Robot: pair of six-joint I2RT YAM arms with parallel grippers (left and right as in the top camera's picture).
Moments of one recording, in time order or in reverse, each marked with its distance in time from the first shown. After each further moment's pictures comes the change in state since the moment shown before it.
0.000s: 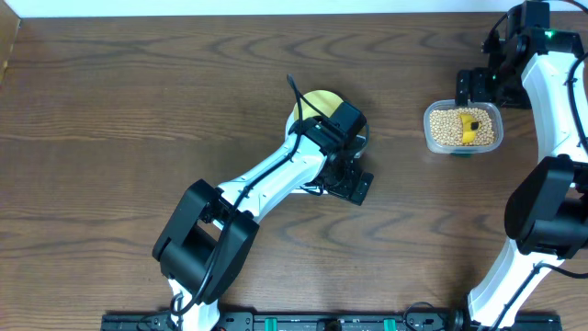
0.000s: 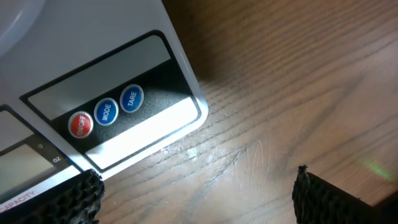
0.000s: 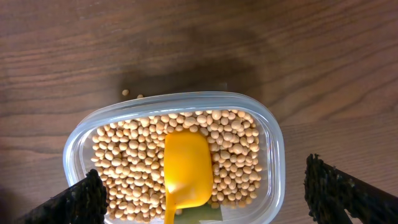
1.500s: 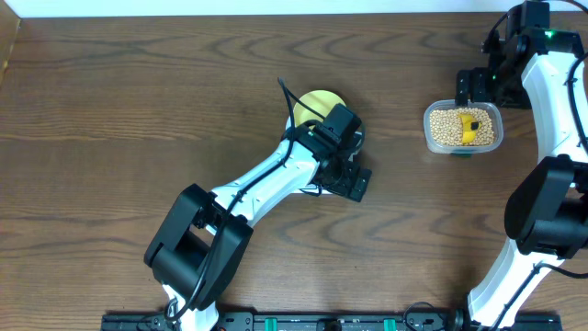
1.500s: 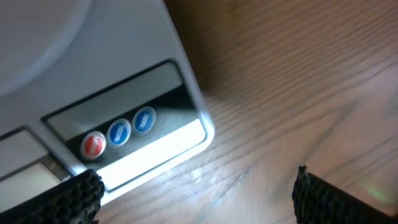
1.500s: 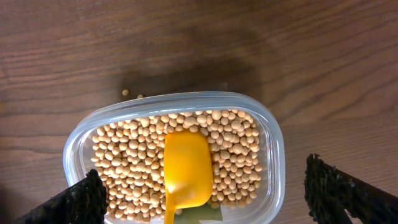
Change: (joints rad) left arm 0.012 -0.039 -0.082 0.138 -0.011 -0.039; right arm 0.000 0.000 0.000 0.000 0.000 0.000
